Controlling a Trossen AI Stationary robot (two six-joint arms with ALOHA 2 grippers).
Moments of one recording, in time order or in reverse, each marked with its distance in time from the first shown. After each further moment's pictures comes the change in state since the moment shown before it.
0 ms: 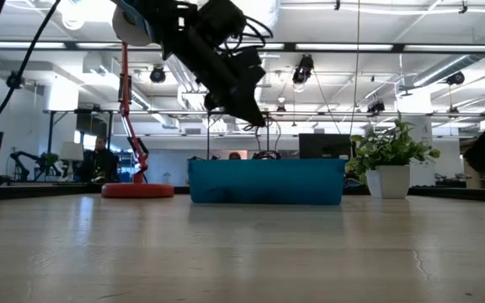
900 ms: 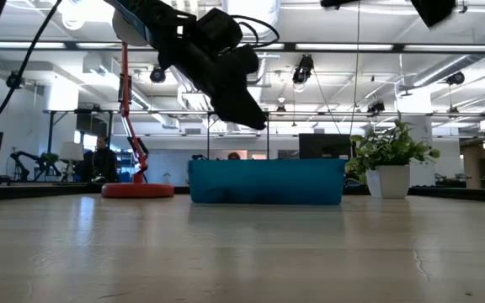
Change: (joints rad) left arm 0.059 -0.002 -0.015 -0.071 0.459 0.199; right arm -0.223 -0.153 0.233 0.007 0.271 -0.405
